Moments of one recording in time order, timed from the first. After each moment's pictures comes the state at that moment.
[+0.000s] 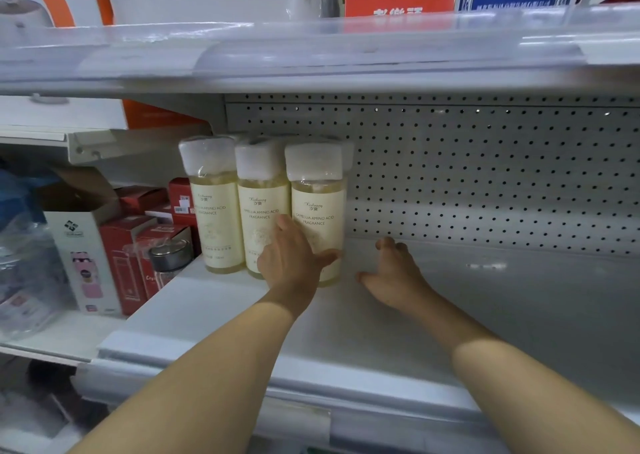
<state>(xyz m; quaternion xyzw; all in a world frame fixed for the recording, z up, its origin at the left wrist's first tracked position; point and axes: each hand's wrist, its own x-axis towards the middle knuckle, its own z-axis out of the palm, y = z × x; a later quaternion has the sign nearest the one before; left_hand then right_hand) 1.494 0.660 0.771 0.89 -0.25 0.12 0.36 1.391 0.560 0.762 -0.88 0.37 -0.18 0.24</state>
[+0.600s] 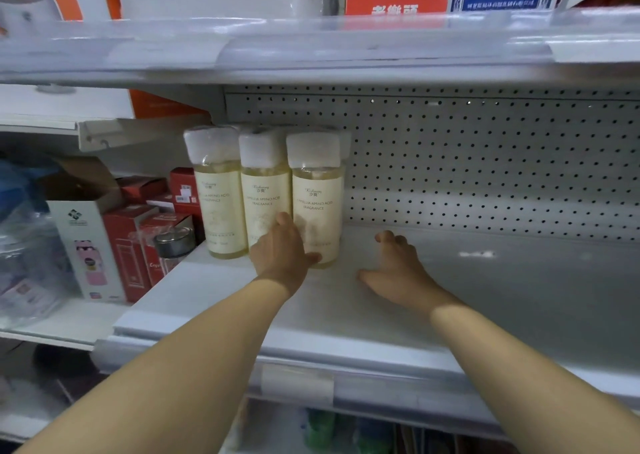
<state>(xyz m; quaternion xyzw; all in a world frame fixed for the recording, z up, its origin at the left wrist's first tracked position) 1.500 0.685 0.768 0.91 -0.31 0.11 0.25 1.367 0.584 0.765 -0.89 0.36 -0.16 0.23</state>
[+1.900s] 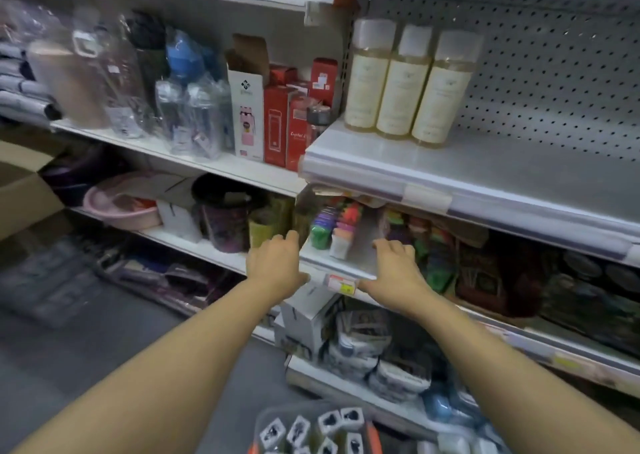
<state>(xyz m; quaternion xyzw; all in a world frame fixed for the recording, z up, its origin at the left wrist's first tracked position) 1.423 1.026 0.663 0.95 -0.31 -0.04 0.08 1.307 0.880 0.669 -0.94 0.28 -0.01 0.17</state>
